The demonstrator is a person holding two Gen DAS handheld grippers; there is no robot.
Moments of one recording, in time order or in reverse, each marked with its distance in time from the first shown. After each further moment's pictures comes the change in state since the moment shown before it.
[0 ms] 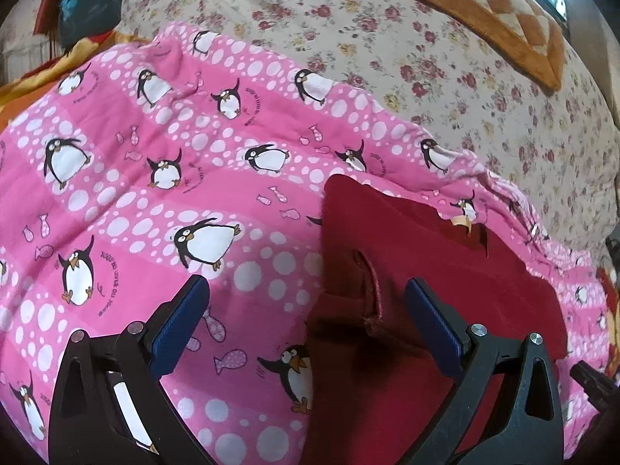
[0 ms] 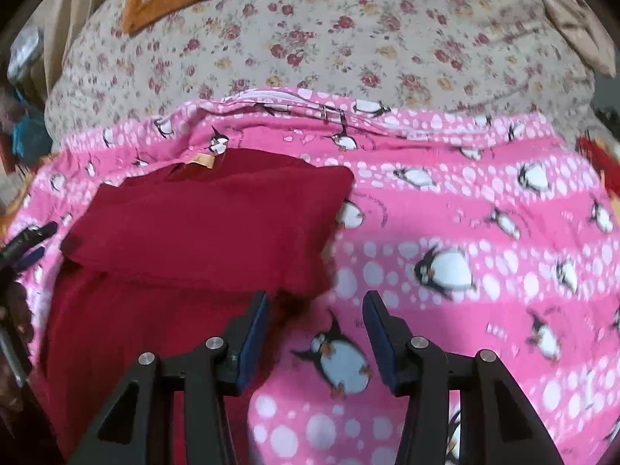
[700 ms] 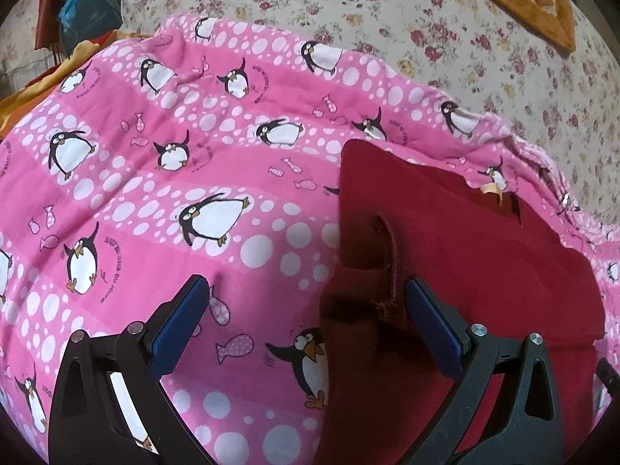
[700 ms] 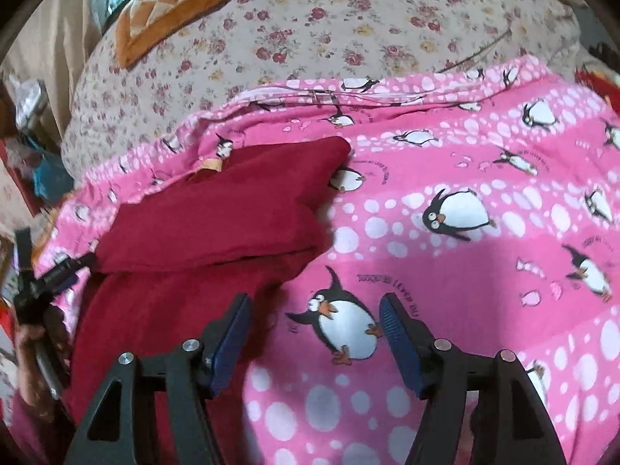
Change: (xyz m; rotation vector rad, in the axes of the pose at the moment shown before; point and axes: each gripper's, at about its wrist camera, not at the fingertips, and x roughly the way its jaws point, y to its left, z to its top) left arm 0.023 -0.005 -0.017 0.053 0.047 0.111; right arm 0.013 -0.024 -0.034 0.120 -0.050 0.128
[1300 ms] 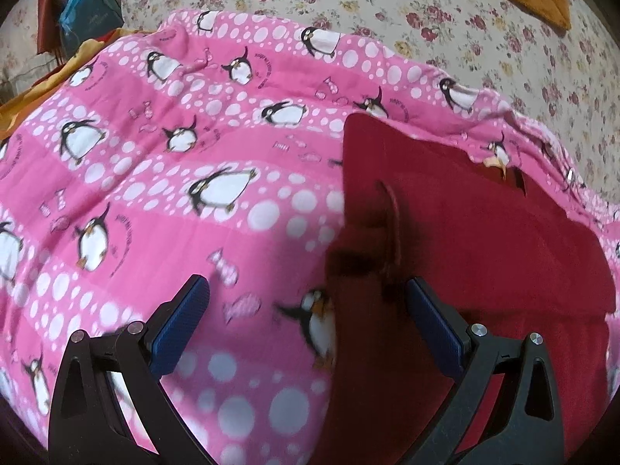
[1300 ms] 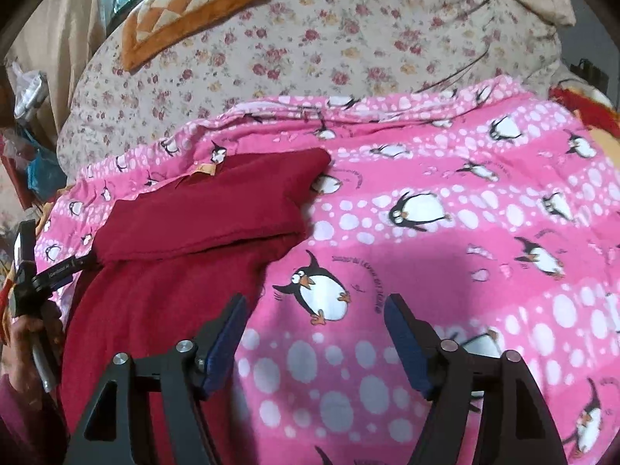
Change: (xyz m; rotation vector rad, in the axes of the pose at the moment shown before) left arm -0.010 -0.001 -0.022 0.042 0.028 0.044; right arm -0.041 -0.002 -0.022 -0.013 -0.068 -0.064
